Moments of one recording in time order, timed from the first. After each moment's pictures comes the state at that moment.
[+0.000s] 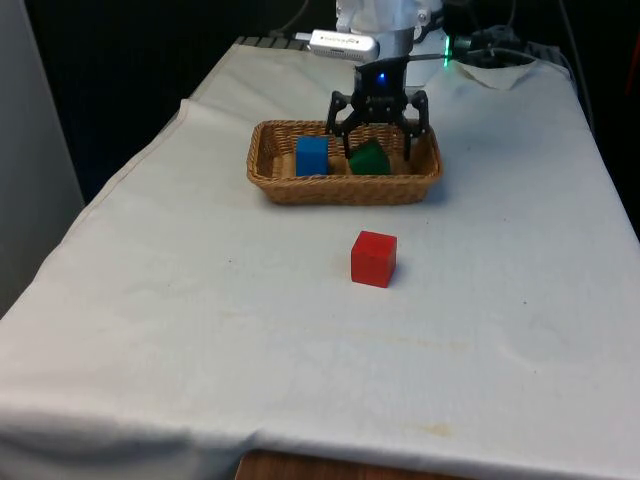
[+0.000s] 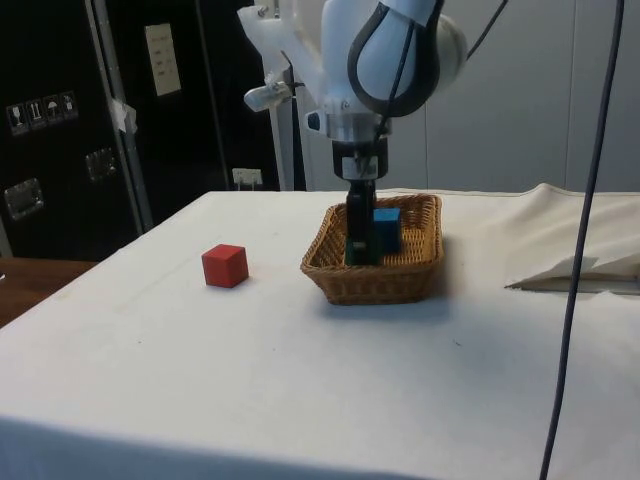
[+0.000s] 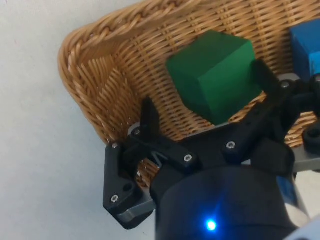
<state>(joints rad) 0.31 0.19 -0.36 -2.59 0.14 2.80 -0.34</state>
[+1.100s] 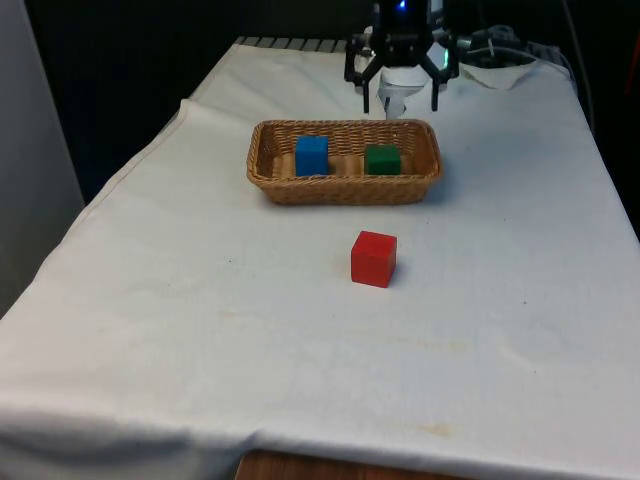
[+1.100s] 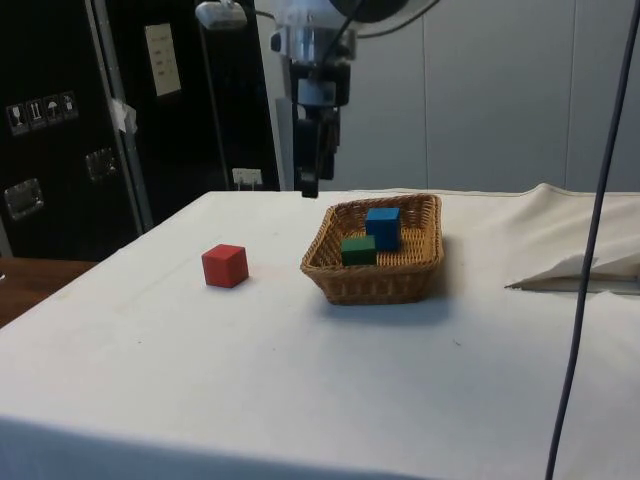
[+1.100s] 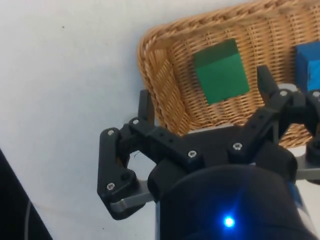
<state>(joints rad) 0.32 -0.02 -0.34 -2.49 0.06 2.60 -0.16</state>
